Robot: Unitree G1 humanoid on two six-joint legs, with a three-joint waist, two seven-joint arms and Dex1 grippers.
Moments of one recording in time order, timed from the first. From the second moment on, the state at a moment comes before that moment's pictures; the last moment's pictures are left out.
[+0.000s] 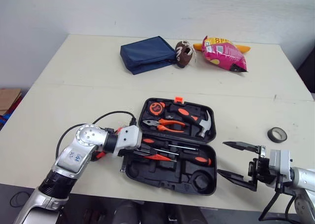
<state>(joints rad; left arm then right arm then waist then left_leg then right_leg) -0.35 0.65 -0.26 -0.15 -0.21 0.23 -1.18 0.23 -0.67 -0.28 -0.17 0.58 -0.20 1.32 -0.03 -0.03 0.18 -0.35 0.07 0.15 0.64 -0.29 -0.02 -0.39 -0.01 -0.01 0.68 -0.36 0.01</state>
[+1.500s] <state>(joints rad) -0.09 1.01 0.52 0.71 -0.27 -0.16 -0.93 0.64 -0.65 -0.92 0.10 0.46 -0.36 1.07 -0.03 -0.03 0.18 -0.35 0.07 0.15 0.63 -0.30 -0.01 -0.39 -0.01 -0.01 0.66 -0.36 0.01</state>
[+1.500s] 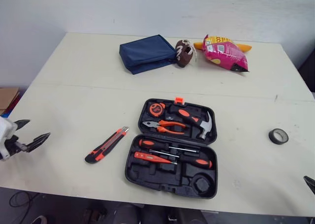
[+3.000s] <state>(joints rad) 0.02 0.85 0.18 -0.49 -0.52 0.97 -0.54 0.13 -0.60 -0.24 -0.15 0.61 -0.31 1.39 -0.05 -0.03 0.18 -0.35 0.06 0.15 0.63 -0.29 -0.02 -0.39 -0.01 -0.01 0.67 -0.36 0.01</state>
